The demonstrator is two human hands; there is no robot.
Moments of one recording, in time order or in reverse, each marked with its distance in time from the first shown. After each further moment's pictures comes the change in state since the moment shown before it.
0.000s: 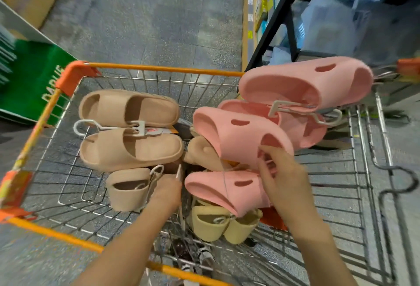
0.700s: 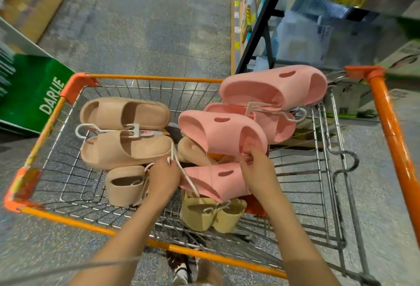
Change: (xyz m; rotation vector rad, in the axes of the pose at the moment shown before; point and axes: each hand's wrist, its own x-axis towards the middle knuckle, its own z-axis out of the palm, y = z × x) left_hand -0.056 0.038 -0.043 -0.909 0.417 -0.088; right_hand -0.004 0.017 0.006 0.128 -0.257 0.347
